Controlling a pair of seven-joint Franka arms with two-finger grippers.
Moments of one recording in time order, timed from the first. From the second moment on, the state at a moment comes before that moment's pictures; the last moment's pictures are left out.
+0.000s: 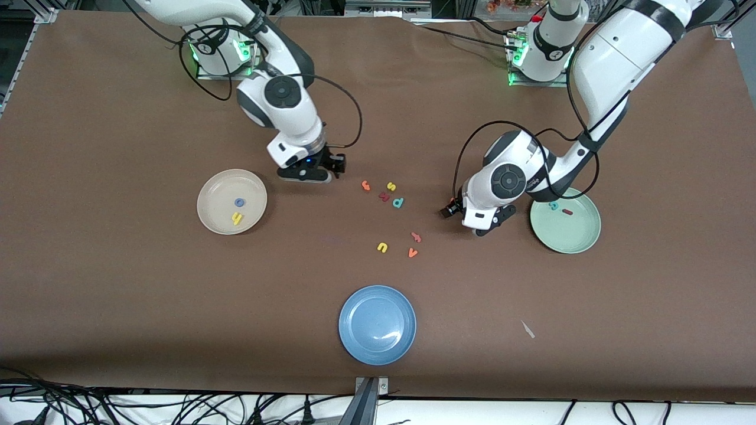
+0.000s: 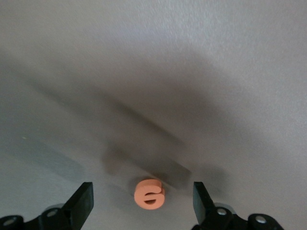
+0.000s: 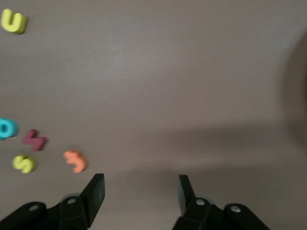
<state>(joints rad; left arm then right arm) 0.14 0.70 -0.63 -1.94 0.27 2.34 -1.26 0.08 0.44 0.64 -2.11 -0.37 2.54 1.11</state>
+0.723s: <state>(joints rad) 0.13 0.71 -0.64 -1.95 0.27 2.37 -1.29 0.20 0.61 0.64 -2.00 -0.63 2.53 1.53</state>
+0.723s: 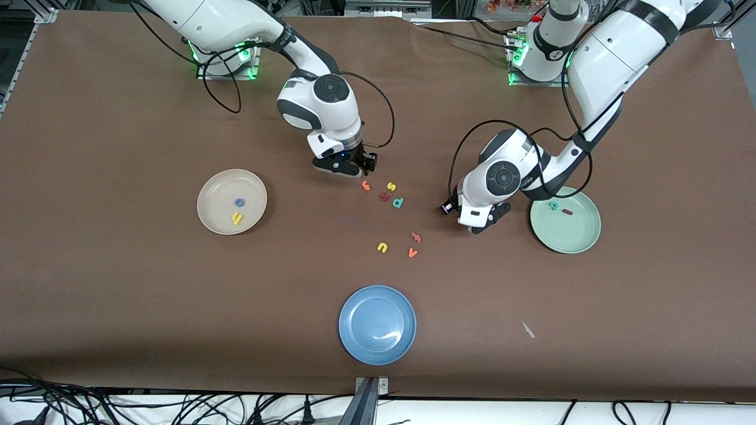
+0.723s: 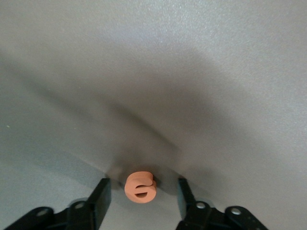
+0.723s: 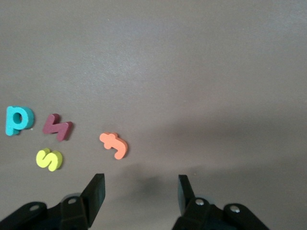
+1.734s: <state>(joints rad) 0.18 0.65 -0.64 -1.90 0.29 2.22 -1.22 0.30 0.70 0.55 -1.82 -0.64 2.43 1.68</state>
